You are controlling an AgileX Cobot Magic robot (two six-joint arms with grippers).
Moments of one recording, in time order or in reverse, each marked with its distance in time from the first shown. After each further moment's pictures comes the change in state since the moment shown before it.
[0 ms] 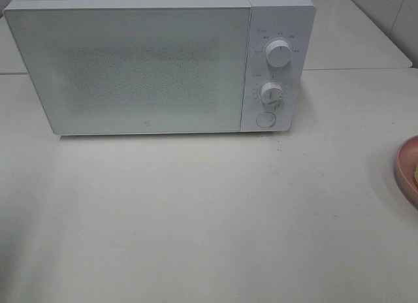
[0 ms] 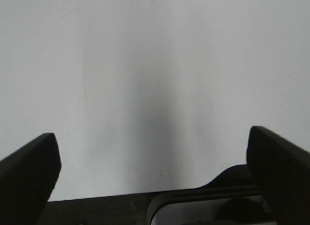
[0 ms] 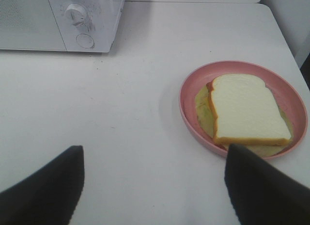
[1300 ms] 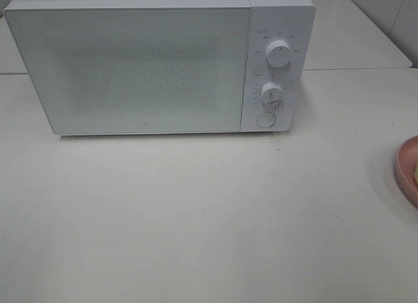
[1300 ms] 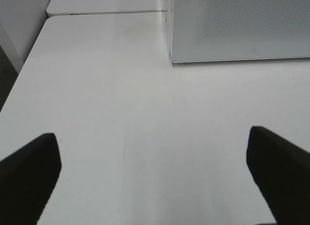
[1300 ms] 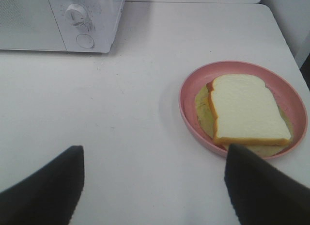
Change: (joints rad) left arm 0.000 -0.765 0.079 0.092 0.077 -0.063; right arm 0.000 0.000 0.000 0.000 0.000 0.000
